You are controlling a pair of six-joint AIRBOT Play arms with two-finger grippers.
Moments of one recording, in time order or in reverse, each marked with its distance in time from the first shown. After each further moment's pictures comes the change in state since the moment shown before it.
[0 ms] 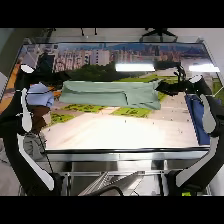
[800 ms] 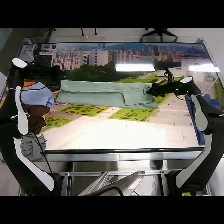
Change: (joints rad) left arm -0.022 0.091 -0.006 -0.008 -0.078 -0.018; right arm 0.078 -0.059 0.023 0.219 0.136 -0.045
